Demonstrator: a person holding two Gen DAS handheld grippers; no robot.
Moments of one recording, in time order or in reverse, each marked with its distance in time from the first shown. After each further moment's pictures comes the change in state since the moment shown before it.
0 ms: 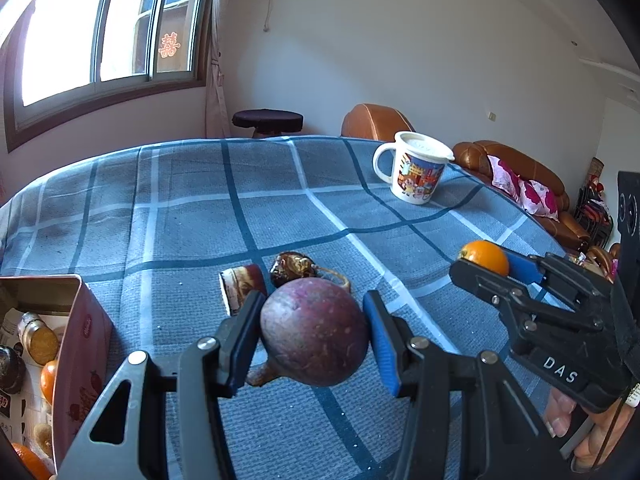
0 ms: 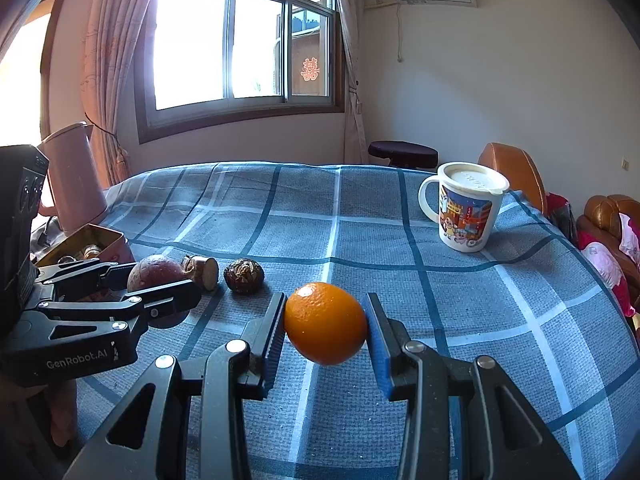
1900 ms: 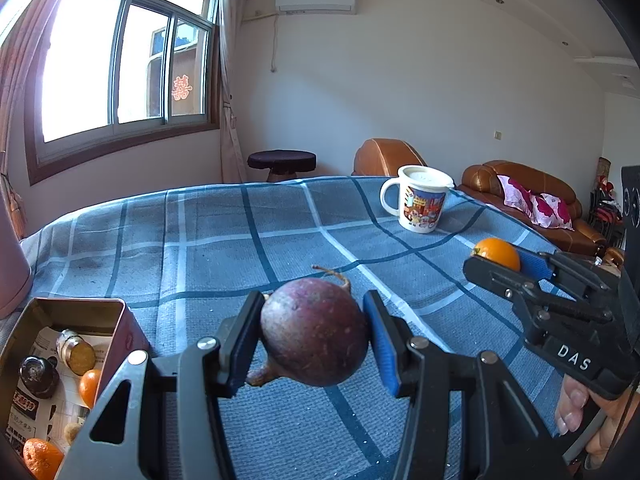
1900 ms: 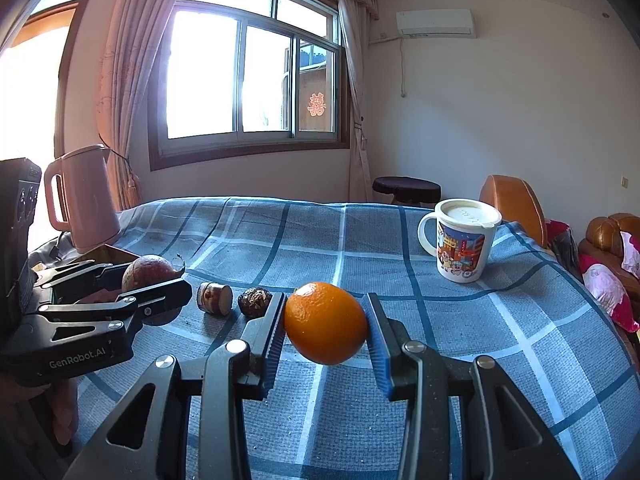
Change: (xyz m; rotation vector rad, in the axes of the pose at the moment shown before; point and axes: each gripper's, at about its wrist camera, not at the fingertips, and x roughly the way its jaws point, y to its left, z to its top) left arm -0.034 -0.007 -0.007 0.049 -0.152 0.076; right arm -0.026 0.000 -0.004 -0.015 -0.144 0.018
